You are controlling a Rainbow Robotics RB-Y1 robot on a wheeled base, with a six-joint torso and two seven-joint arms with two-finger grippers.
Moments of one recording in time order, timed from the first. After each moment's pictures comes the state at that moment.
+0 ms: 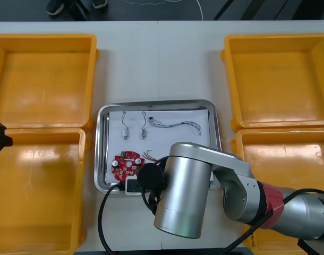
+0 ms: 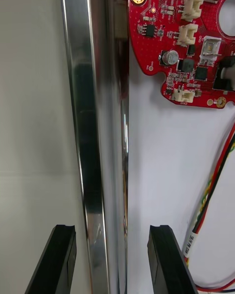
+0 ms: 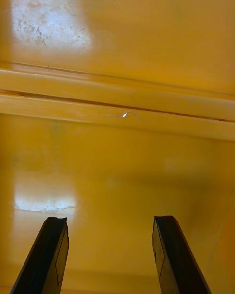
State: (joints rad) right arm -0.65 -0.36 1.06 -2.01 -0.34 1.73 1.80; left arm -0.15 0.64 0.39 -2.18 0.70 1.91 -1.30
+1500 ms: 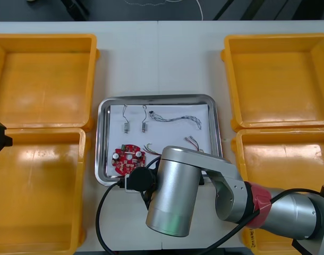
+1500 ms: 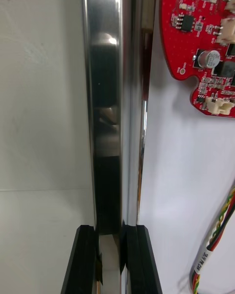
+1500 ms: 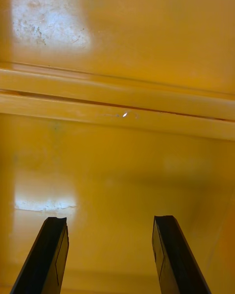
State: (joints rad) right arm -0.66 -0.33 1.09 -1.92 -0.25 1.69 1.83; left arm -0.15 0.64 0.39 -2.18 0.70 1.91 -1.30
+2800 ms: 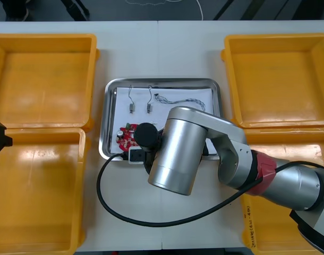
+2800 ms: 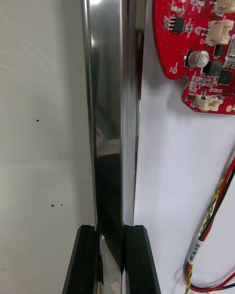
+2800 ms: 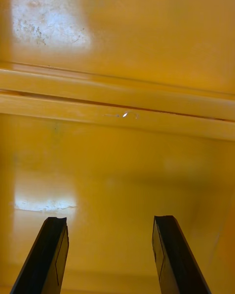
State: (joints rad) right arm -0.79 -0.36 0.97 -1.86 -0.39 1.72 1.87; left arm -0.15 0.64 0.39 -2.18 0.70 1.91 -1.30
